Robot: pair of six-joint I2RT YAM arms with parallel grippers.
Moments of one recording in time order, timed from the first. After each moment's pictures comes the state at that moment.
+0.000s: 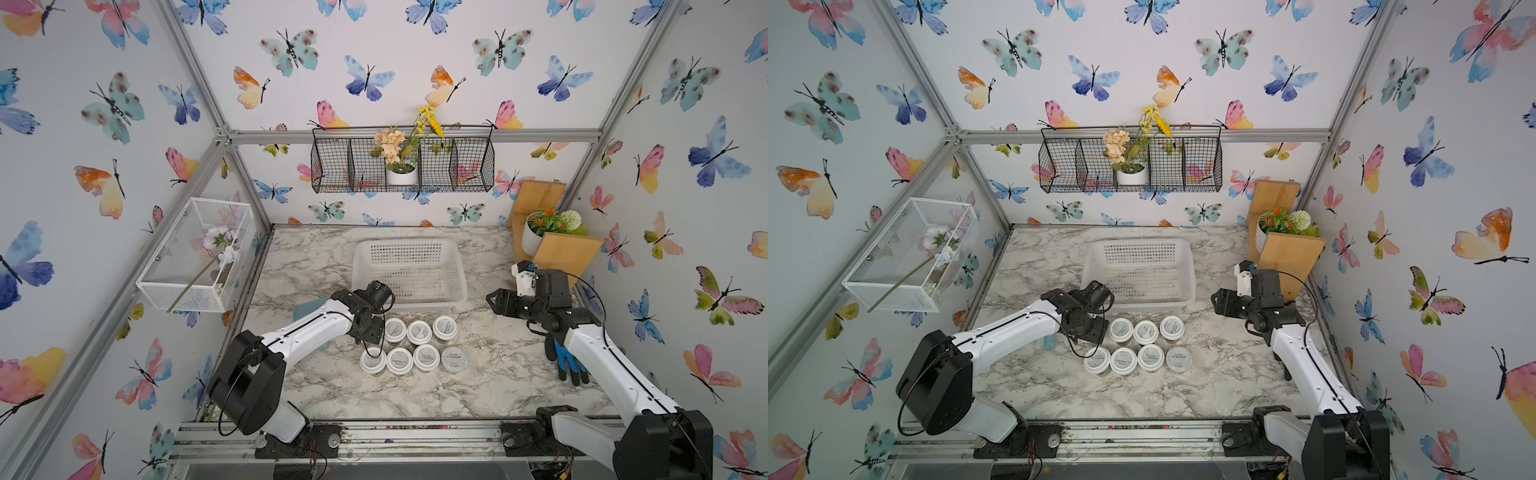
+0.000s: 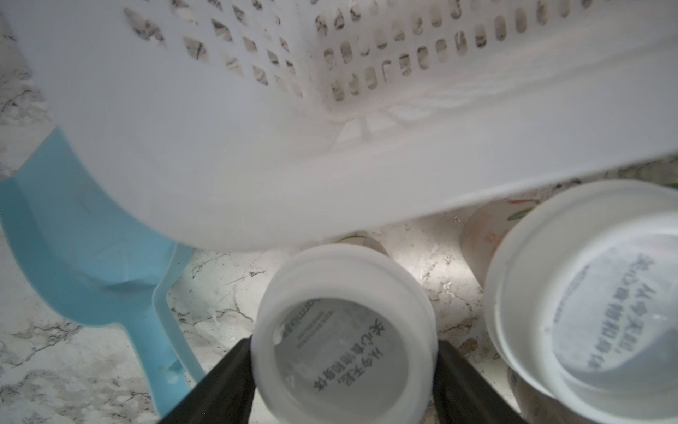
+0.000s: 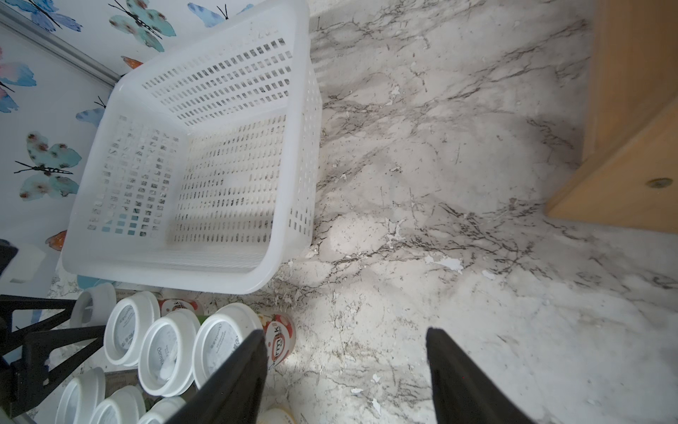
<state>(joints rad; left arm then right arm) -0.67 1.51 1.03 -0.85 -0.21 -0.35 0.13 1.13 0.78 -0.43 -0.31 0.26</state>
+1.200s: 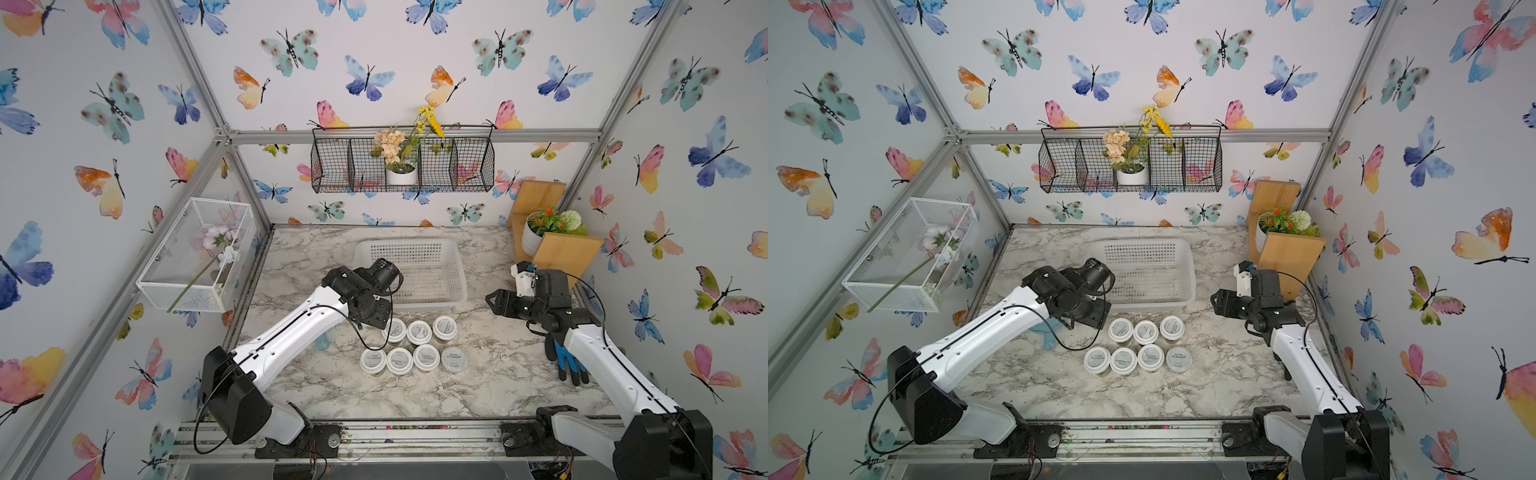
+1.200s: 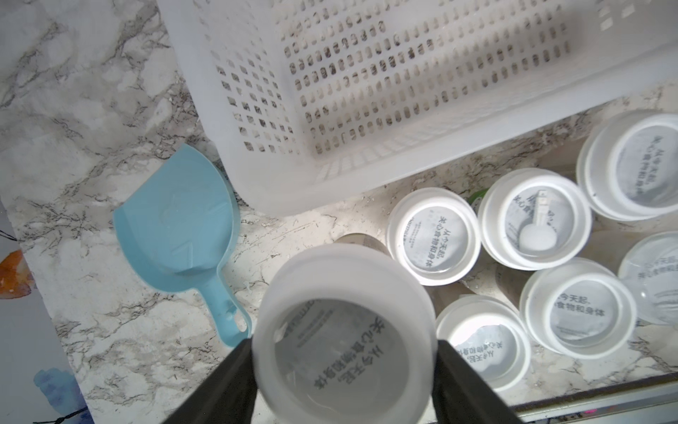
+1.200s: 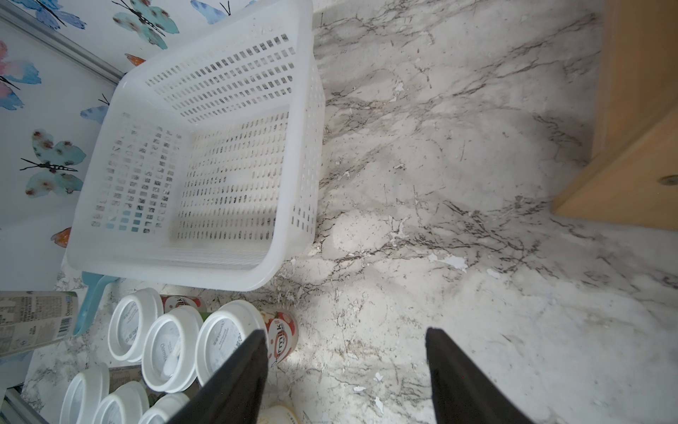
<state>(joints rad) -0.75 1.47 1.42 -1.19 -0.21 -0.36 0.13 1.14 0.77 -0.43 -0.33 0.26</state>
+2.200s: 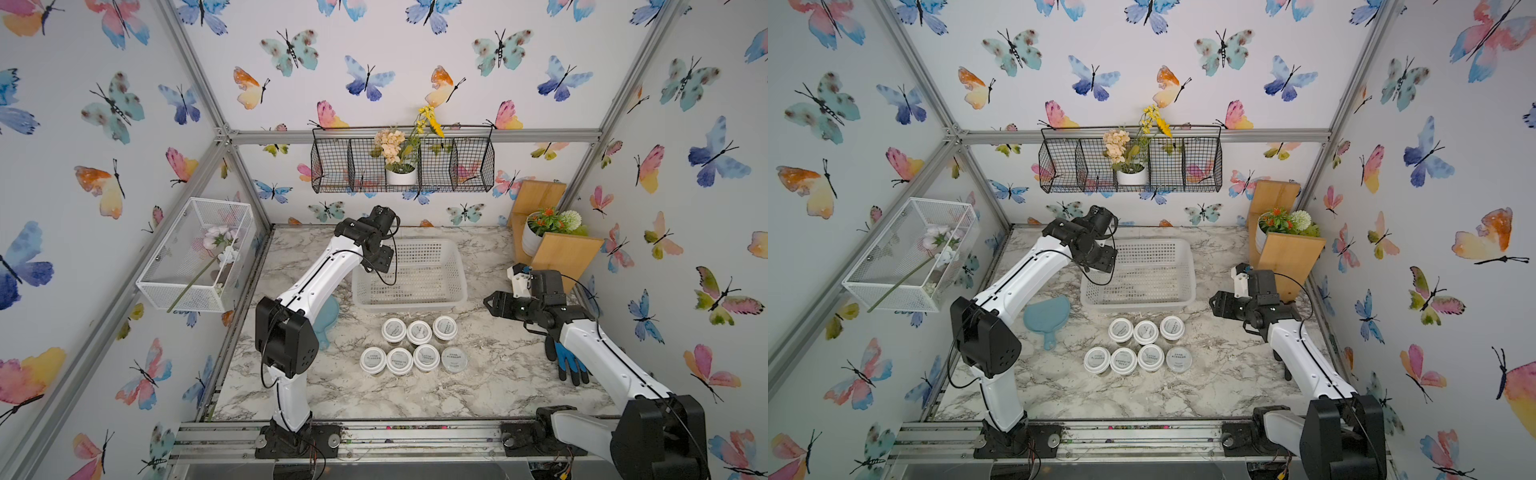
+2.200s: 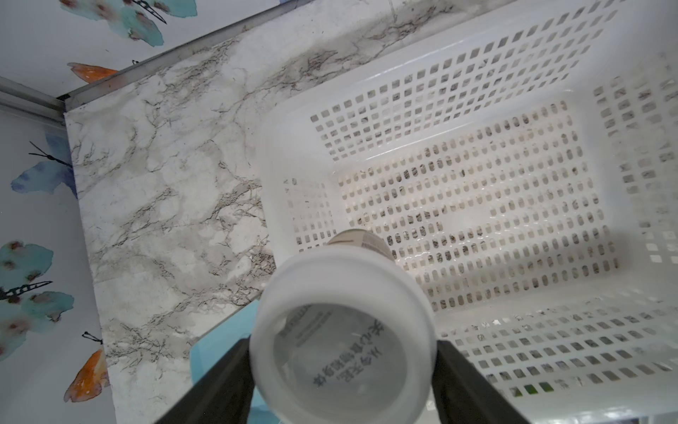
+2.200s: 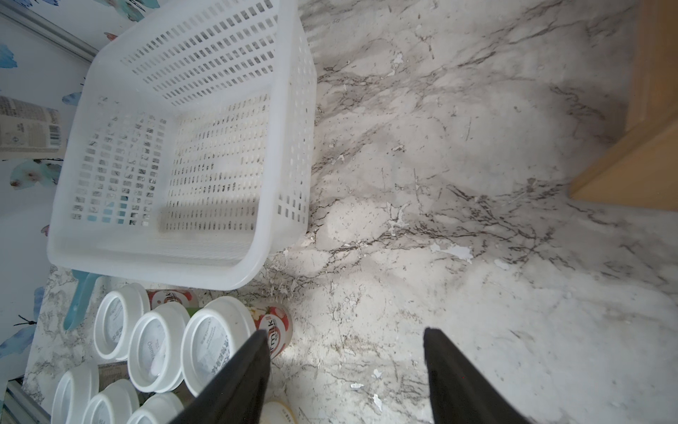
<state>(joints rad) -0.51 1.92 1.93 -1.09 -0.24 -0.12 0.14 1.20 0.77 -0.43 -0.33 0.26</state>
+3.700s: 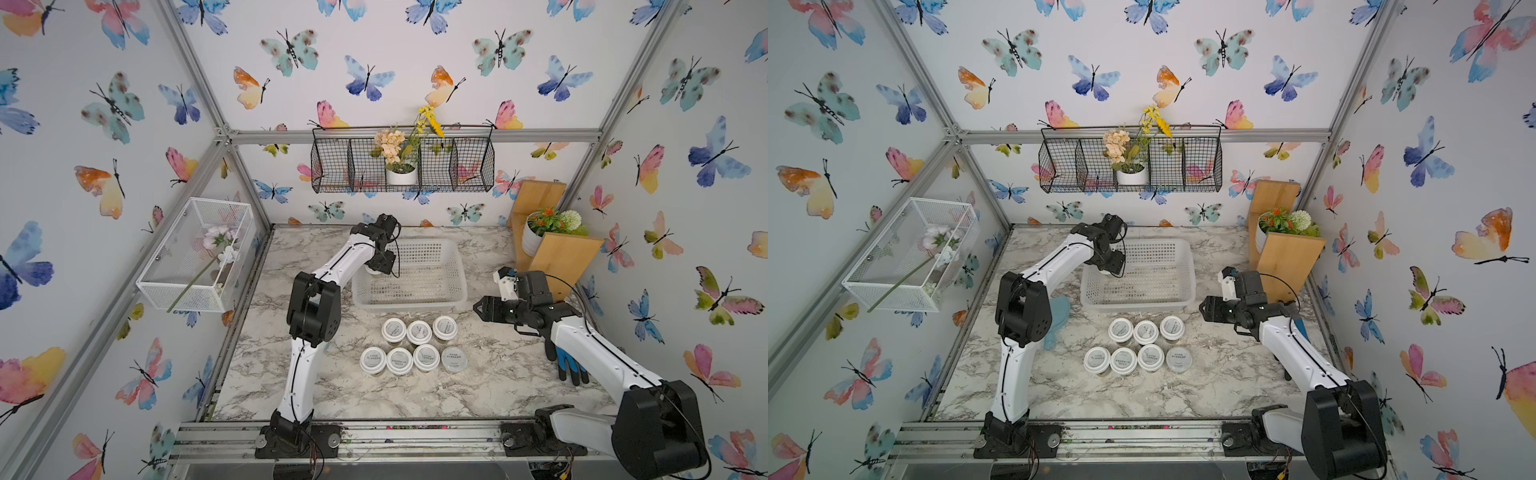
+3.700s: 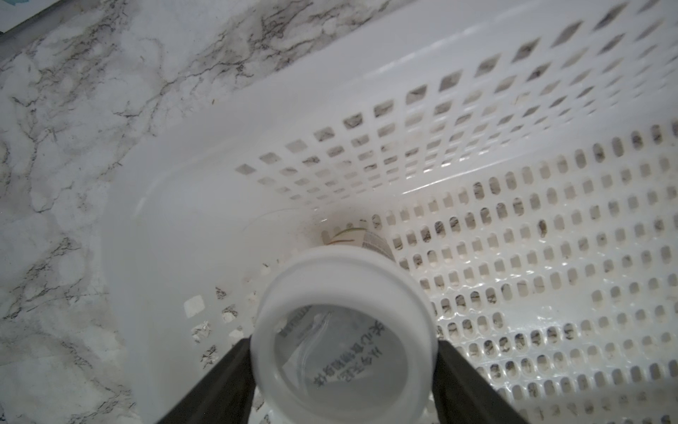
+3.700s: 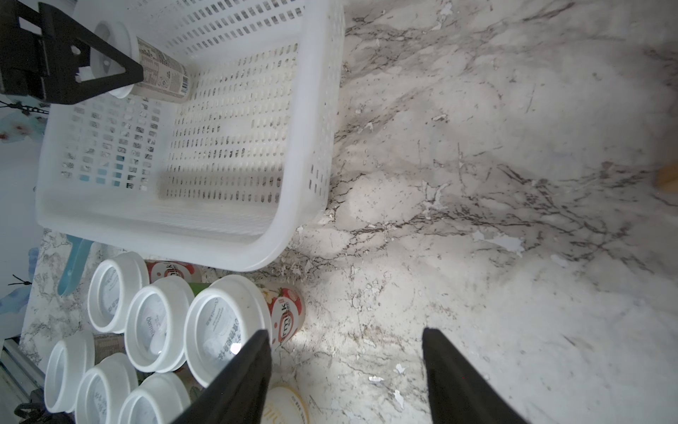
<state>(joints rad) -0.44 2.24 2.05 -0.98 -0.21 -0.08 0.23 1.24 0.77 -0.43 -0.32 0.26</state>
